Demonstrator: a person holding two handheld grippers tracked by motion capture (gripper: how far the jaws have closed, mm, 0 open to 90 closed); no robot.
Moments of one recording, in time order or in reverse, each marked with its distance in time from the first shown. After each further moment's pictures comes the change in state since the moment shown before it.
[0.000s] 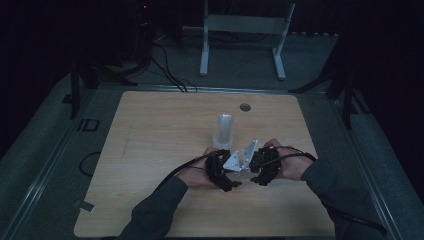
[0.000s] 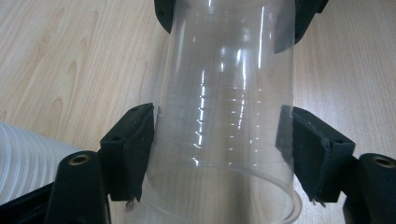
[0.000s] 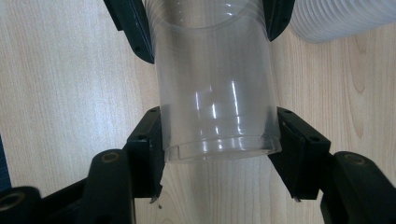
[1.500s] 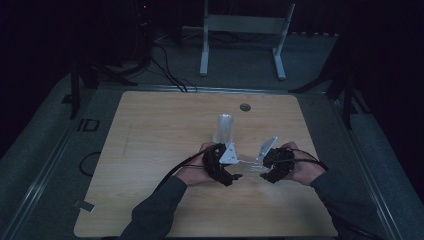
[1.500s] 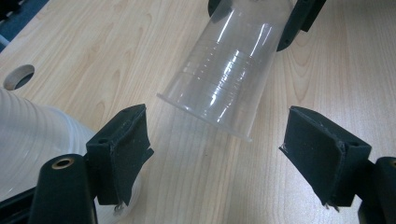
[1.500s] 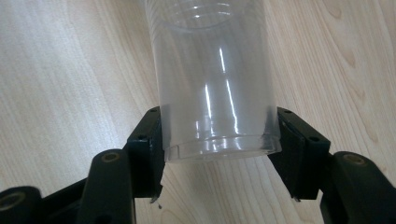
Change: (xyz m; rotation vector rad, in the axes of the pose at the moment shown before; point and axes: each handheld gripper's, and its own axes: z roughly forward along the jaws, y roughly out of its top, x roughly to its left) left arm 0.006 -0.001 -0.009 -0.099 0.110 -0.105; right arm -0.009 -0.047 0.010 -0.033 -0.064 0.268
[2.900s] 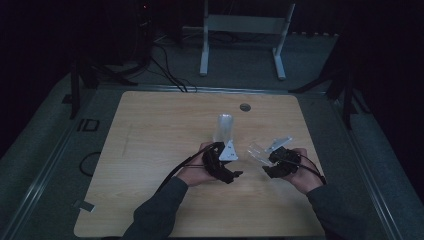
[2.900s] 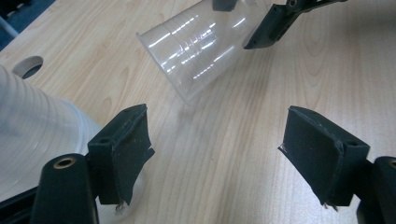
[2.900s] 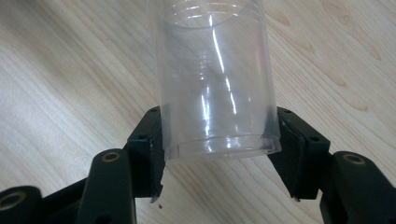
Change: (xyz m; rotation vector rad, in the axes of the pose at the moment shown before) left arm 0.004 -0.003 0.003 -0.009 0.025 -0.063; right arm -0.005 -0.026 0.017 -0.117 -0.170 0.362
